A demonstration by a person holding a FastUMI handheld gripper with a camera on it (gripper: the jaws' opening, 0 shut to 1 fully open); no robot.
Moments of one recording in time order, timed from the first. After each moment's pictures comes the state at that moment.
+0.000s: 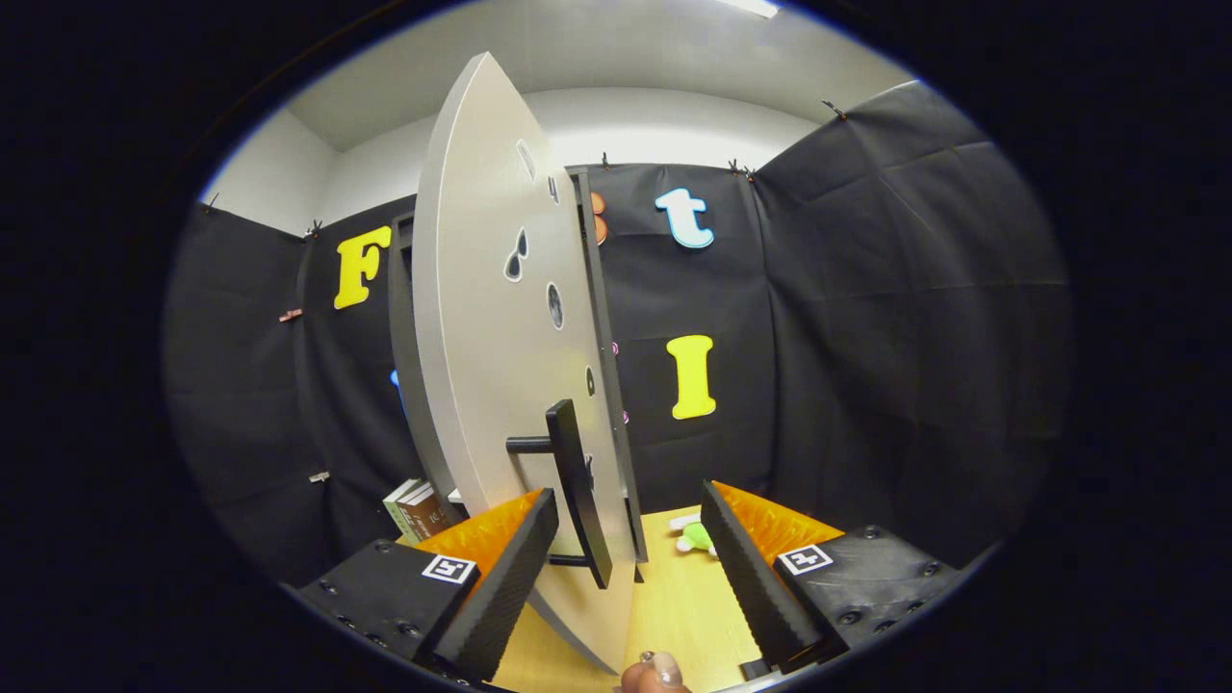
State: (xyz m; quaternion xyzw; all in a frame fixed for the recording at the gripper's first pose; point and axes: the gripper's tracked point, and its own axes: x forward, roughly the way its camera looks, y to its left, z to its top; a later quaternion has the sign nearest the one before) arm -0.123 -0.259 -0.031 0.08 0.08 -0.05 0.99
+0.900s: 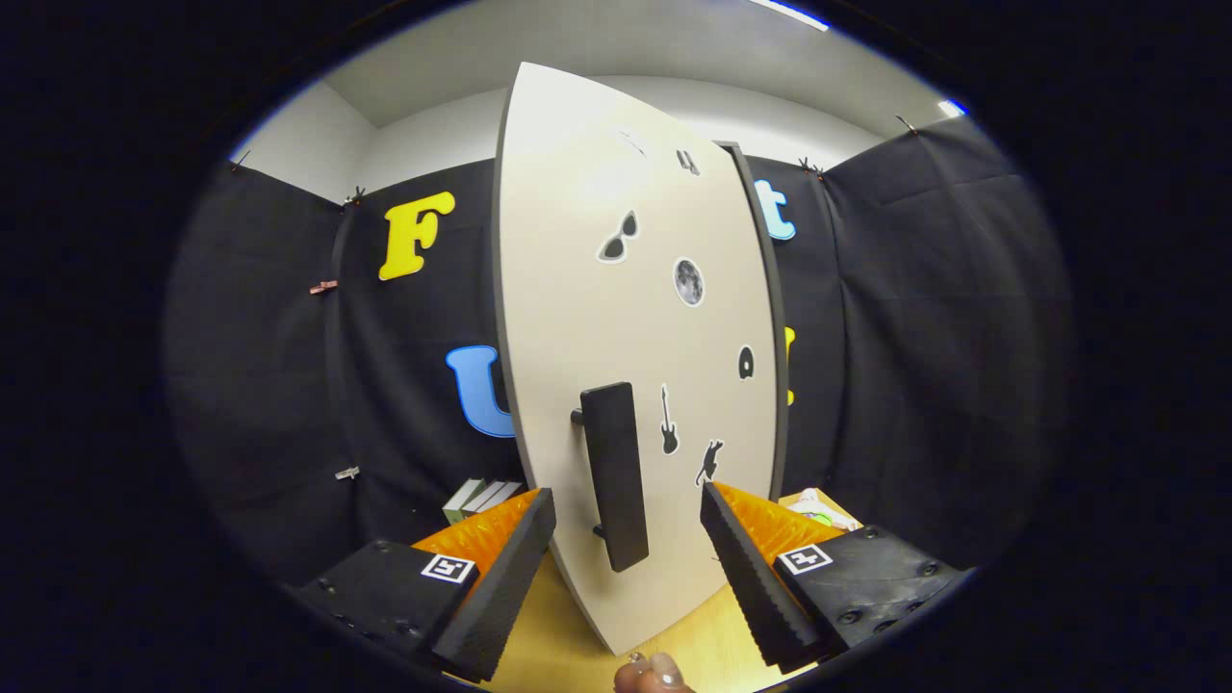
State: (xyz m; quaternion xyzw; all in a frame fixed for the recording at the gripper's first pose) arm -0.055 -0.032 -0.046 0.06 0.08 -0.01 0.99
